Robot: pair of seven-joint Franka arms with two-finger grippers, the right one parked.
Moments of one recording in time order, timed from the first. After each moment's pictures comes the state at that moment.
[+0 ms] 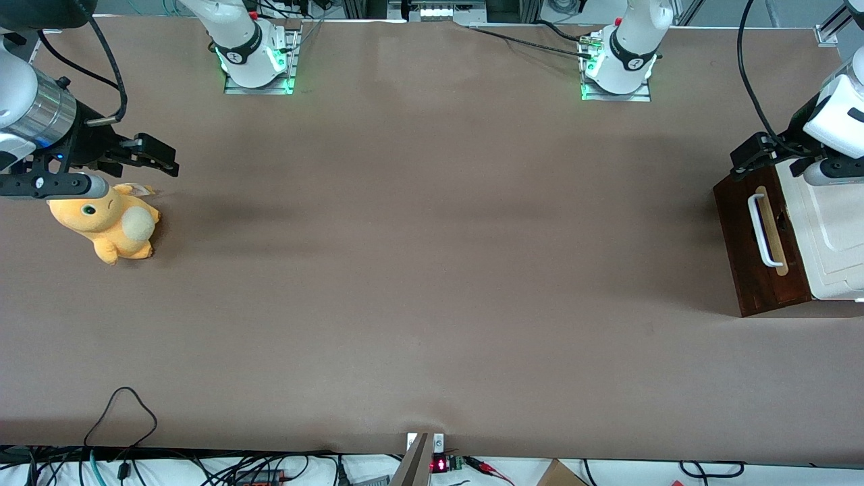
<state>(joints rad) 0.03 -0.08 -0.04 -1.76 0.05 1.72 -0.09</state>
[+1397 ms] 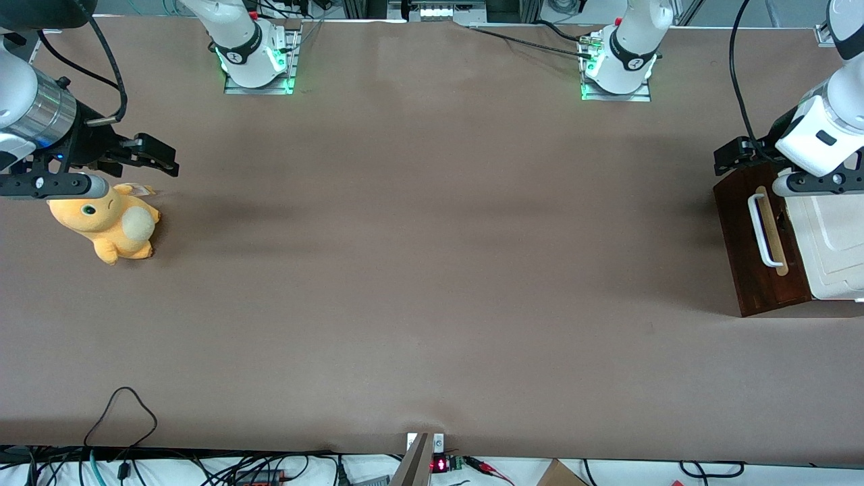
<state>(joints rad) 0.03 -0.03 -0.05 -1.75 0.06 1.60 -0.07</state>
